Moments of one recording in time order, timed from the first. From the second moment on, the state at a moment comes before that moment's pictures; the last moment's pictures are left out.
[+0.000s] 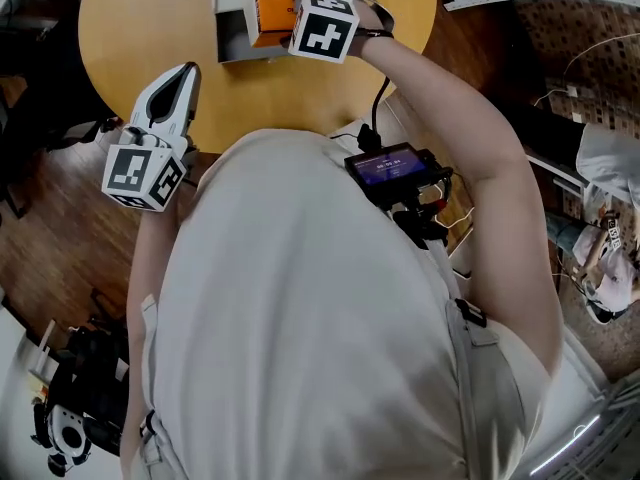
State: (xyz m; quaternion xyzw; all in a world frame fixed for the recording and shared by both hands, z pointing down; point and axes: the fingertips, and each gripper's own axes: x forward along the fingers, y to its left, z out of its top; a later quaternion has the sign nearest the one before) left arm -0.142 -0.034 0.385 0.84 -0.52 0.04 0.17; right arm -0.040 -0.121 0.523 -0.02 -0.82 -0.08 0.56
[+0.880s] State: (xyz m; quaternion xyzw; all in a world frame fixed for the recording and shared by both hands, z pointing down) left arm -0.155 -0.033 0.387 0.84 -0.52 0.03 0.17; right arm -0.046 -0.113 0.495 0.03 -0.92 0.06 0.40
